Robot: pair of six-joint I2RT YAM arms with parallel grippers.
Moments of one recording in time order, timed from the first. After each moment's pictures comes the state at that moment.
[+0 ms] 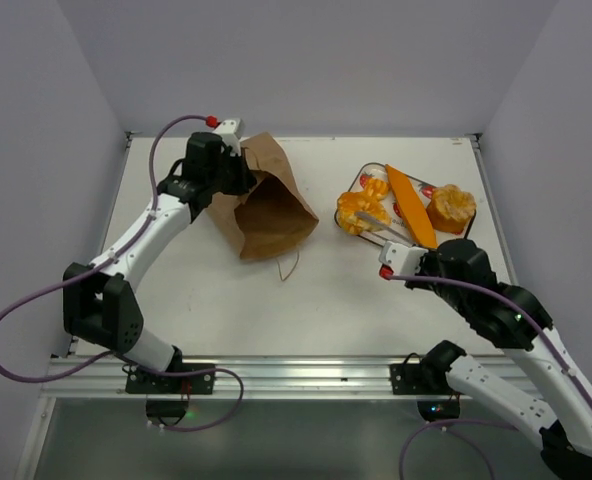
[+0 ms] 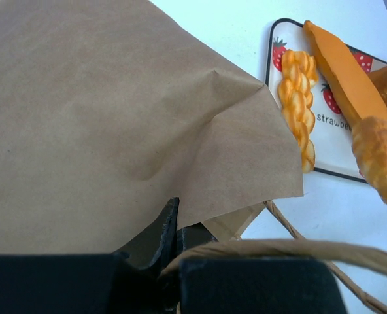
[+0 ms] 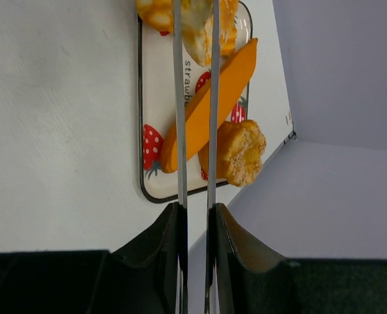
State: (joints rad) left arm -0.33 1.54 1.31 -0.32 0.17 -0.29; right arm 0.65 0.65 1.01 -1.00 0.29 -0.84
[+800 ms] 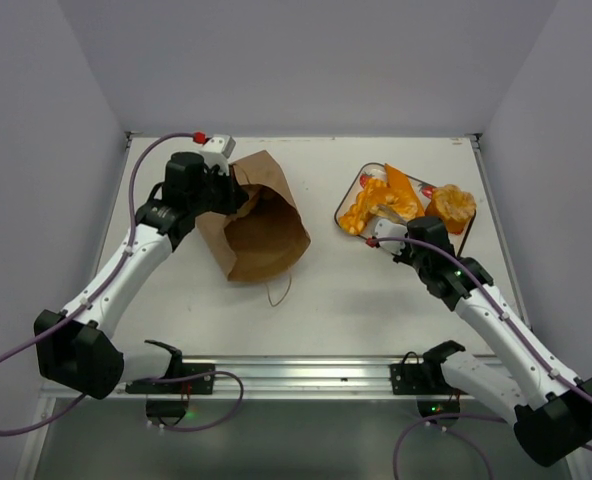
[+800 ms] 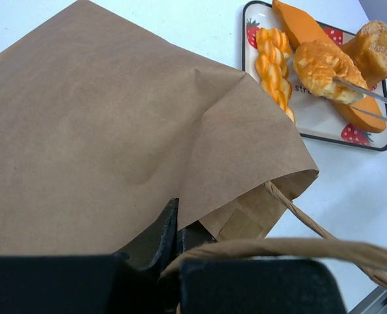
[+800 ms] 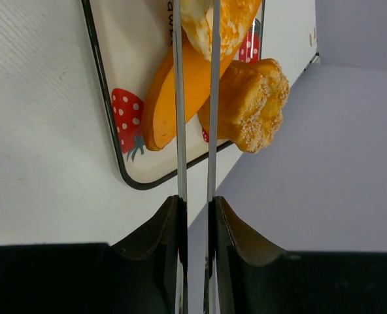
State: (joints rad) left arm -0.33 1.29 1.13 -0.34 0.23 -0.23; right arm 0.43 0.91 0.78 -0.63 0.41 -0.89
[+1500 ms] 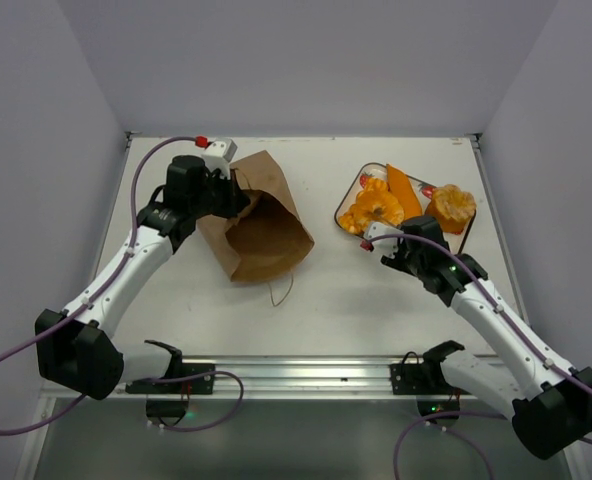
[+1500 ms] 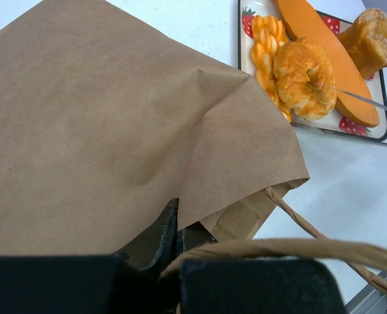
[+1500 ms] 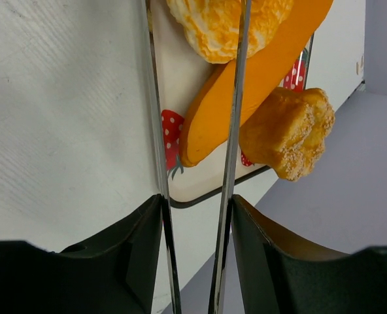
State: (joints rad) left arm -0.33 1.28 1.10 -0.33 0.26 -0.22; right arm 0.43 0.96 0.78 -0.65 0.26 -0.84
